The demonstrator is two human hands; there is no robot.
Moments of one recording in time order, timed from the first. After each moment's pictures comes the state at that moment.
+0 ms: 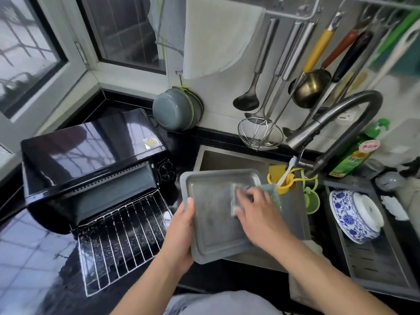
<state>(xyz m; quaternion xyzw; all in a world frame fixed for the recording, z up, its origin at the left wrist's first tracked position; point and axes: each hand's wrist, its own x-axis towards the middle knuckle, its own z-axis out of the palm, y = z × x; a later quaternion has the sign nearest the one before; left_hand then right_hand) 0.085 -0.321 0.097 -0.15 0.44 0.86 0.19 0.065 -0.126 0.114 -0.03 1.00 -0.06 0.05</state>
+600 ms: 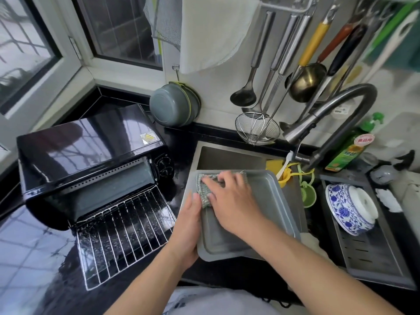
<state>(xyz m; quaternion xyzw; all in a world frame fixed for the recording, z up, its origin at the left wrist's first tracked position) 0.092 -0.310 0.096 -0.11 0.49 0.85 0.19 0.056 -0.184 0.131 -0.11 0.99 -0.08 -0.03</state>
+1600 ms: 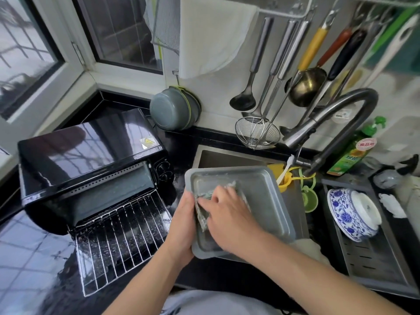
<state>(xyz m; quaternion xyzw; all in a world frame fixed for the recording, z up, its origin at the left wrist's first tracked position) 0.073 -0.307 0.097 -0.13 0.51 0.83 0.16 0.075 -0.191 0.142 -0.16 0.98 -0.13 0.06</state>
